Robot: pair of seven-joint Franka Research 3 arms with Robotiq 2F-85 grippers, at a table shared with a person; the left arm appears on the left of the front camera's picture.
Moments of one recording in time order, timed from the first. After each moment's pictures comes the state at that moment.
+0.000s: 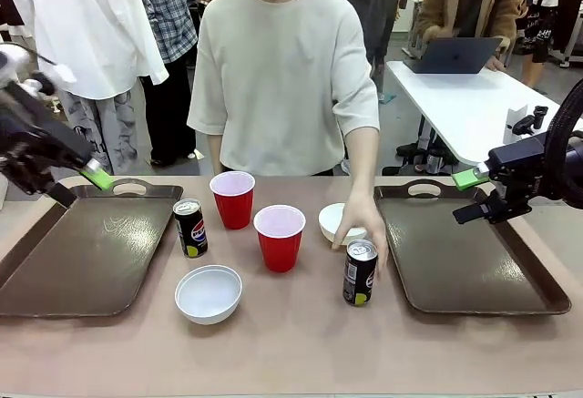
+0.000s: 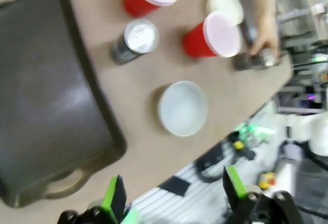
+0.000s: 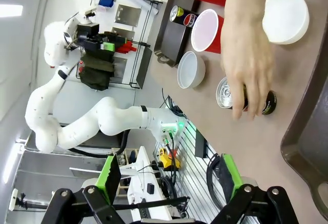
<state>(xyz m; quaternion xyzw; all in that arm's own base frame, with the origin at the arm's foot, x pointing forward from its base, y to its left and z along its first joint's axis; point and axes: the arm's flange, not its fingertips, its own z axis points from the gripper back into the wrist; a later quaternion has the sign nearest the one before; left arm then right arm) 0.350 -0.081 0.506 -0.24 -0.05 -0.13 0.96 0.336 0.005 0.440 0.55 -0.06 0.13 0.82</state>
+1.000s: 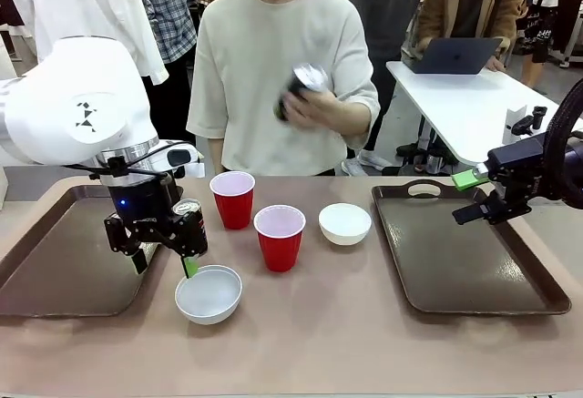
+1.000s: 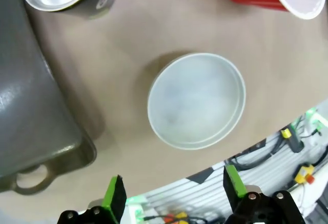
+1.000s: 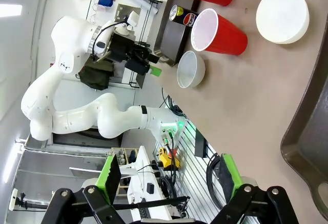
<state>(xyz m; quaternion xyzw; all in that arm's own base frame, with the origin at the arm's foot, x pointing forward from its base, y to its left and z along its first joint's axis) 0.349 -0.220 0.405 -0.08 0.07 -0.14 0.98 0.336 0.005 0.440 0.55 -0.06 0.13 0.82</state>
